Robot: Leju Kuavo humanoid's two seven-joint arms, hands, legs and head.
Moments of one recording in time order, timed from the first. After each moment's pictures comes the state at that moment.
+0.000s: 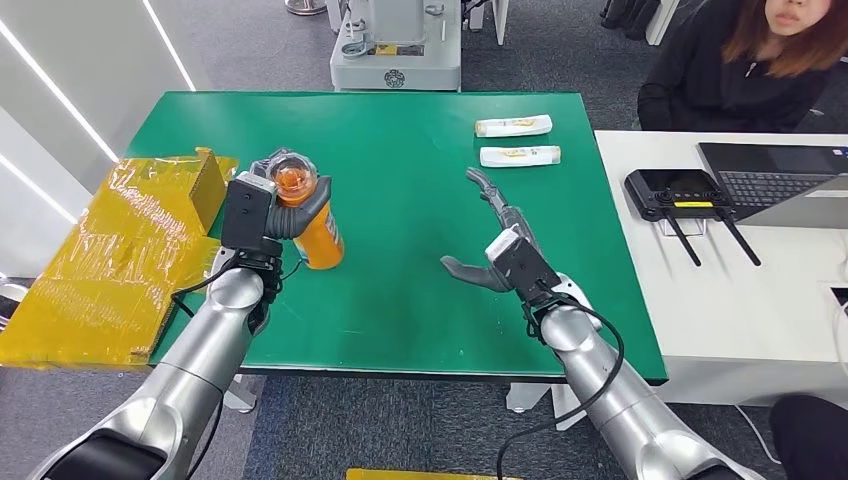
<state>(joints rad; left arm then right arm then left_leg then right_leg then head) -0.69 -0.03 -0.46 -0.92 -0.15 0.15 -0.47 -0.60 -0.03 0.55 -1.02 0.07 -0.11 -0.48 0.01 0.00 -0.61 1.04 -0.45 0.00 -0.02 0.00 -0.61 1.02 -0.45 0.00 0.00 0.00</state>
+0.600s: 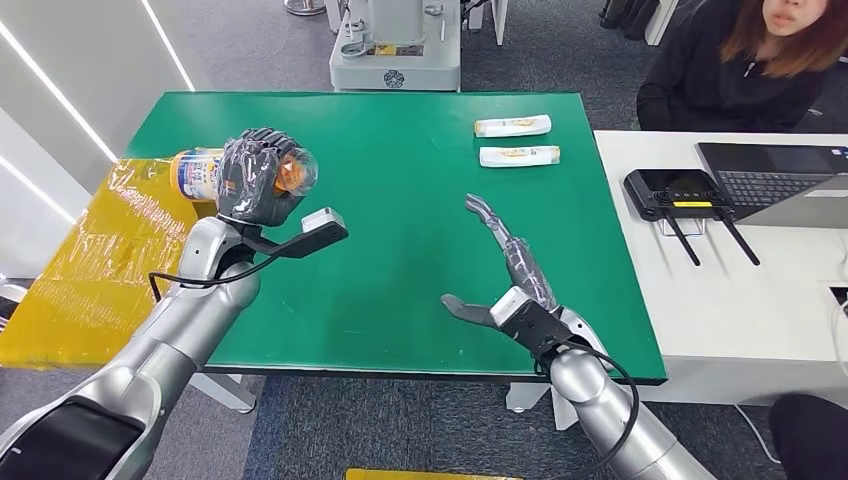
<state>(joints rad) -0.81 0.07 -0.59 -0.78 -0.98 0.59 -0.34 -0.44 -0.12 0.61 -1.29 0.12 -0.18 -0.46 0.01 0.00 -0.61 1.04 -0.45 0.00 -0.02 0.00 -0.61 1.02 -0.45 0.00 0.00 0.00</state>
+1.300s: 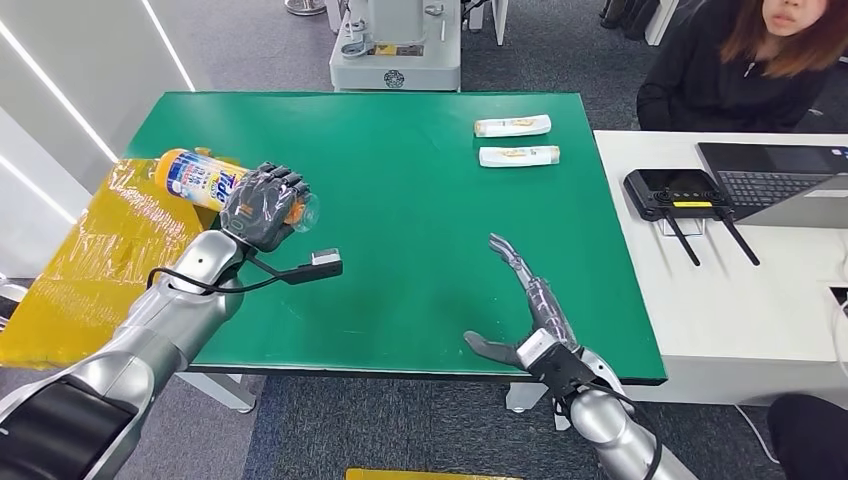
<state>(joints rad) -0.90 0.11 -0.72 -0.47 -1.21 0.59 -0.35 -0.30 -0.20 0.60 -1.35 0.07 -0.20 -0.50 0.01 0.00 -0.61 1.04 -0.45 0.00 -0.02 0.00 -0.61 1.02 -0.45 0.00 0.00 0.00</state>
